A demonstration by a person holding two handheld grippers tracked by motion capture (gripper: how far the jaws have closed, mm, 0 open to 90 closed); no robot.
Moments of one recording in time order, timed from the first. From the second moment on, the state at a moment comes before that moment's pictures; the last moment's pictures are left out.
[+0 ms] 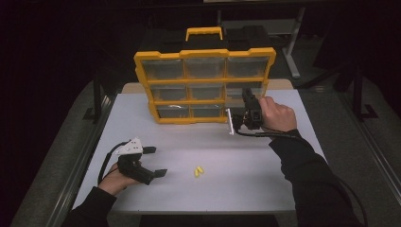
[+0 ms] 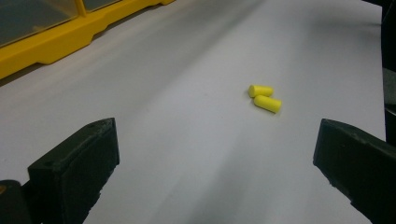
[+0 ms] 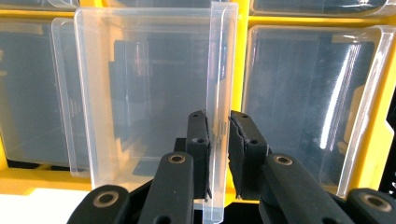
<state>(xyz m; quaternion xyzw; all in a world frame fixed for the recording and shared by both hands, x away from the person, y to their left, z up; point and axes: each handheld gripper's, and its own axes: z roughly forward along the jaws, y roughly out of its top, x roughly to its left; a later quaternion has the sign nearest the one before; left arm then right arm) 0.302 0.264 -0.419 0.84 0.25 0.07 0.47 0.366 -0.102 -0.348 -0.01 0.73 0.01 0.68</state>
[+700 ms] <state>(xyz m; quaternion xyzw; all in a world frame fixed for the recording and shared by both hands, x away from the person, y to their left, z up) 0.302 0.263 -0.419 0.84 0.25 0.07 0.47 0.351 -0.102 -0.352 -0.01 0.73 0.01 0.68</state>
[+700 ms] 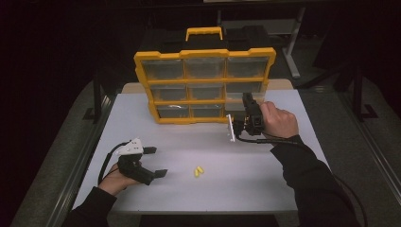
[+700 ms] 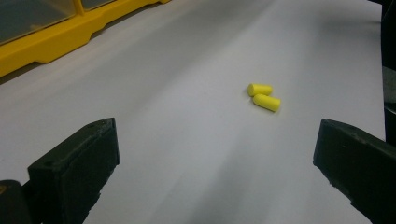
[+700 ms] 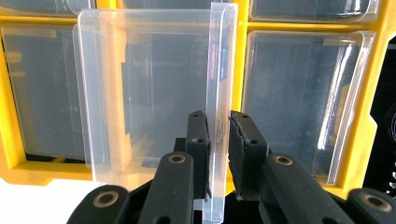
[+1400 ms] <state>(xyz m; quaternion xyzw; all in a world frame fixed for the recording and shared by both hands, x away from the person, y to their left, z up) 0.302 0.263 -0.419 0.84 0.25 0.07 0.47 0.336 -0.103 -0.352 -0.02 0.73 0.01 0.68</state>
